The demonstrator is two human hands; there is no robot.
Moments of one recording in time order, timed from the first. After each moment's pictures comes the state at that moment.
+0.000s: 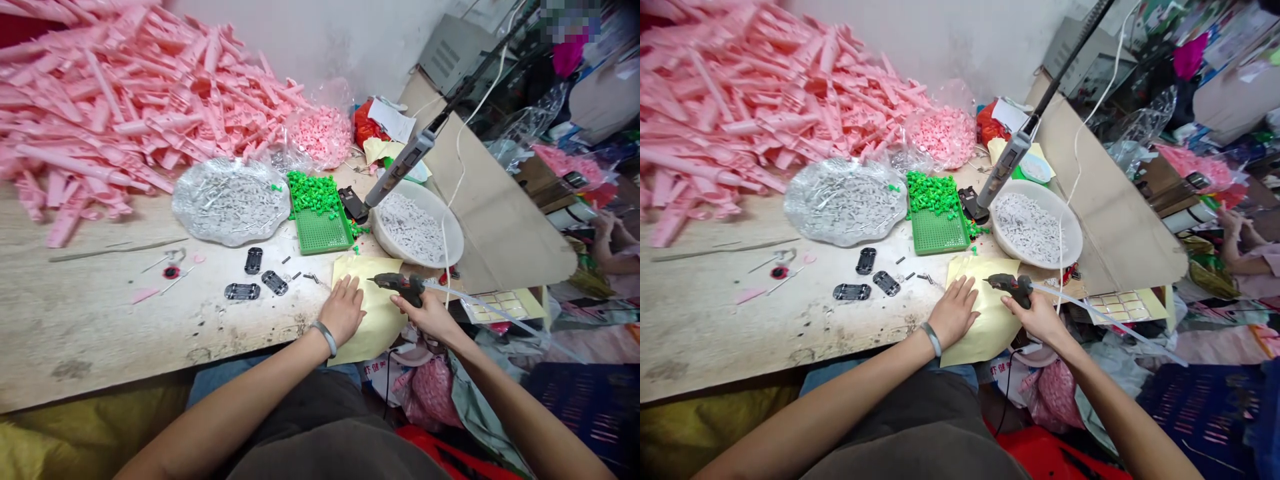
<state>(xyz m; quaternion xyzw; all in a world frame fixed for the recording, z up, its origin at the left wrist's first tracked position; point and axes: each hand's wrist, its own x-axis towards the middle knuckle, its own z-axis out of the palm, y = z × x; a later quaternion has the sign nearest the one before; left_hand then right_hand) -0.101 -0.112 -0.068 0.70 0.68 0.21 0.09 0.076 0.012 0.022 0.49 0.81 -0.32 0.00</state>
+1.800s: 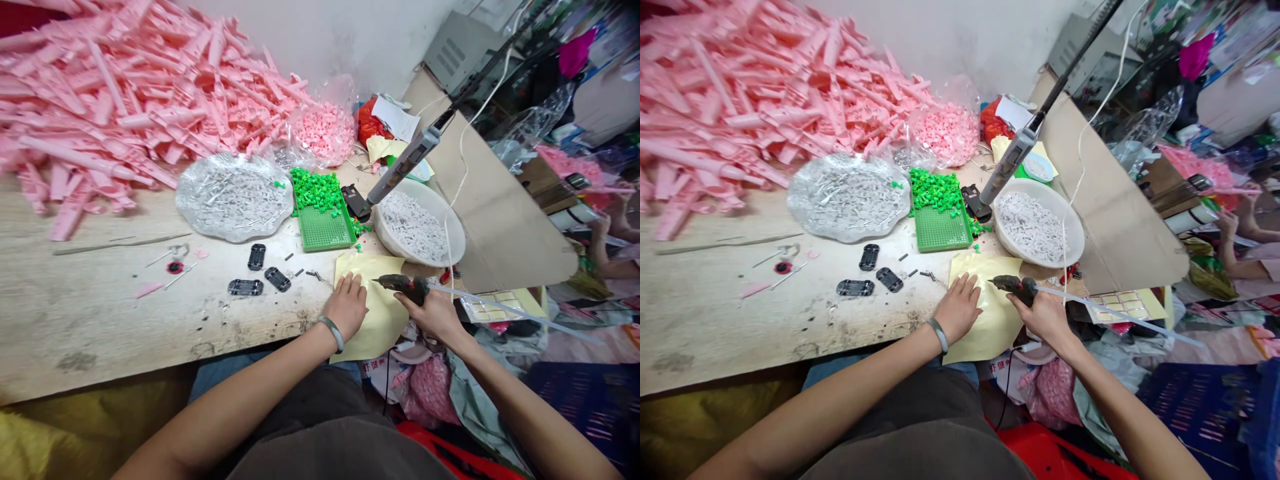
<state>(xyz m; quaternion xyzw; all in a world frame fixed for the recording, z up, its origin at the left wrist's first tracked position) -0.097 -0.105 -0.062 0.70 0.69 0.18 0.10 0.076 0.010 0.025 0.54 0.83 -0.06 0.12</state>
